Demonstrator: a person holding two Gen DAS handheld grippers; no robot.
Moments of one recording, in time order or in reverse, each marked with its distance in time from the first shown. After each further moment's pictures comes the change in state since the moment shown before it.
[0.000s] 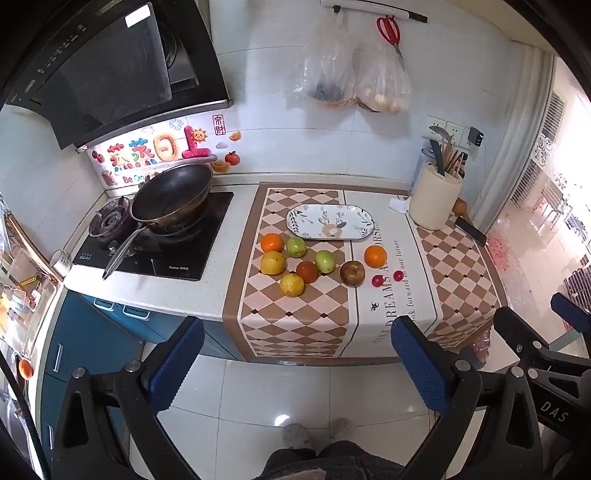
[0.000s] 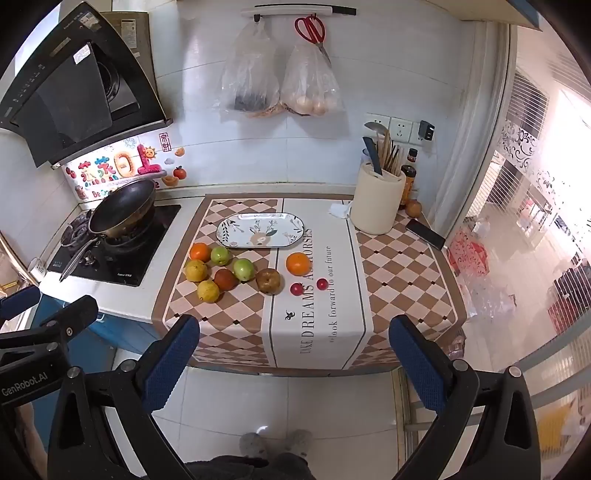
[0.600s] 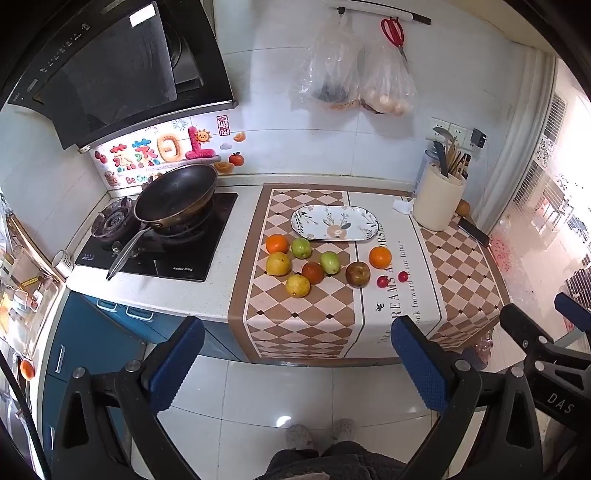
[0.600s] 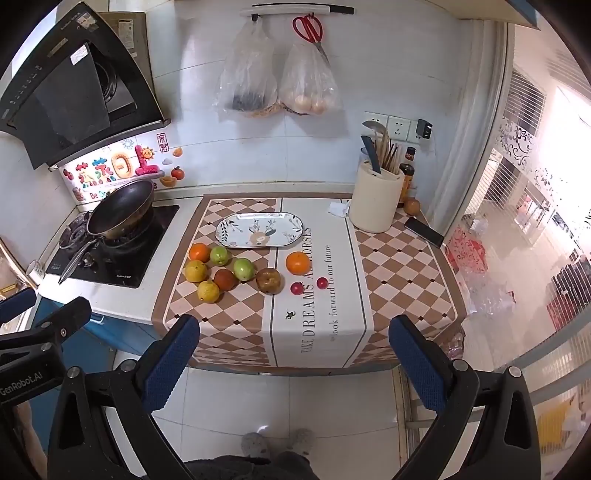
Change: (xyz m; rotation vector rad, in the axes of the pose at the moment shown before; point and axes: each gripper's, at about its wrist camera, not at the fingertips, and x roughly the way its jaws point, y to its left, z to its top) left arm 0.000 0.006 0.000 0.000 0.002 0.006; right arm -0.001 0.004 0.000 0.011 0.002 -0.001
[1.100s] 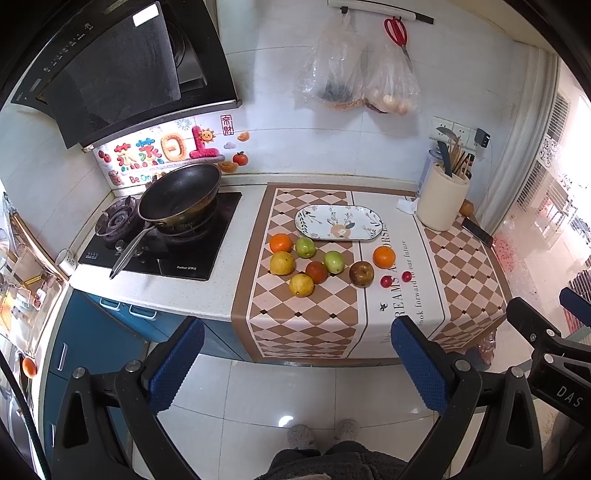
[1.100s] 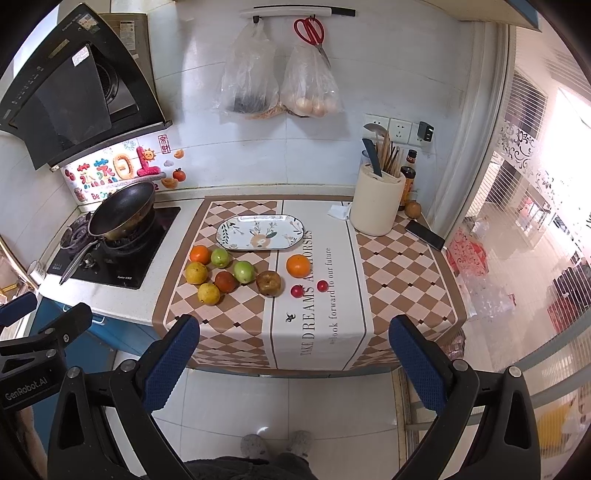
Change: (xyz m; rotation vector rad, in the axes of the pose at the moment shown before) left arm 0.002 0.011 -0.007 -0.004 -0.001 0.016; right arm -0.001 -0.001 0.005 -0.002 0.002 0.007
